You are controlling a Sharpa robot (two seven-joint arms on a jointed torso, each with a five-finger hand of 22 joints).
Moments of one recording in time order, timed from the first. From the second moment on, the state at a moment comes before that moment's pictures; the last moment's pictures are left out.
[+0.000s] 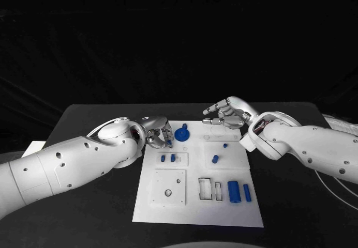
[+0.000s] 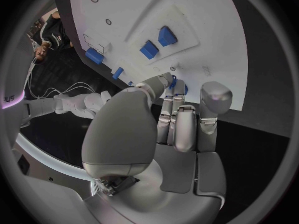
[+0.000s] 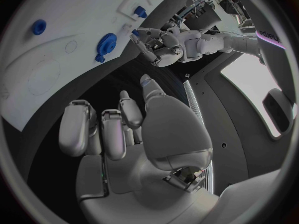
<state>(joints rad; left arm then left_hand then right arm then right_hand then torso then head) 1.19 -0.62 -0.02 1.40 -1.47 -0.13 -0.16 1.40 -0.17 0.54 -0.01 0.20 1.11 0.13 0.17 0.09 1.20 0.06 0.20 0.10 1.47 -0.03 1.39 1.20 0.12 1.46 0.06 0.90 1.18 1.14 -0.91 0.04 1.50 -0.94 -0.38 0.16 1.27 -0.04 -0.01 0.08 0.27 0.99 0.14 0.07 0.07 1.37 0.05 1.13 1.31 1.47 -0.03 1.46 1.31 0.08 1.42 0.08 1.33 1.12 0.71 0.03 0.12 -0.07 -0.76</state>
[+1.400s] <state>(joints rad) 1.18 -0.58 -0.02 1.38 -1.49 -0.07 -0.20 1.39 -0.18 0.54 -0.01 0.19 1.11 0.13 0.16 0.09 1.21 0.06 0.19 0.10 1.47 -0.03 1.39 1.20 0.12 1.46 0.06 0.90 1.18 1.14 -0.90 0.04 1.50 -0.94 -0.37 0.16 1.27 -0.04 -0.01 0.08 0.27 0.99 0.14 0.07 0.07 1.37 0.05 1.13 1.31 1.47 -0.03 1.46 1.31 0.08 1.42 0.08 1.33 1.12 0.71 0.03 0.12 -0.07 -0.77</state>
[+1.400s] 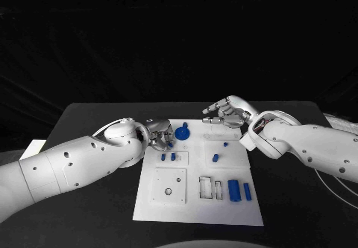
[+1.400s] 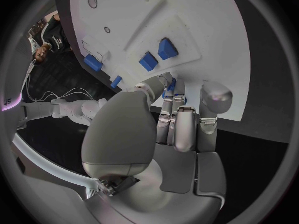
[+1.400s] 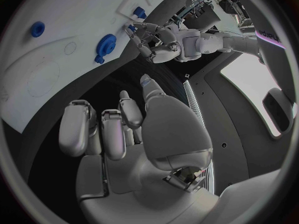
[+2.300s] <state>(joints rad) 1.17 -0.57 -0.02 1.36 -1.50 -0.05 -0.22 1.37 -0.18 0.54 -0.01 0.18 1.07 0.15 0.11 0.07 1.19 0.08 0.14 0.10 1.47 -0.02 1.40 1.21 0.12 1.46 0.06 0.90 1.19 1.13 -0.90 0.04 1.50 -0.94 -0.36 0.16 1.27 -0.04 -0.01 0.08 0.27 0.99 0.14 0.07 0.07 1.37 0.05 1.13 1.31 1.47 -0.03 1.46 1.31 0.08 1.42 0.08 1.33 1.12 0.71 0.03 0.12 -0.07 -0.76</state>
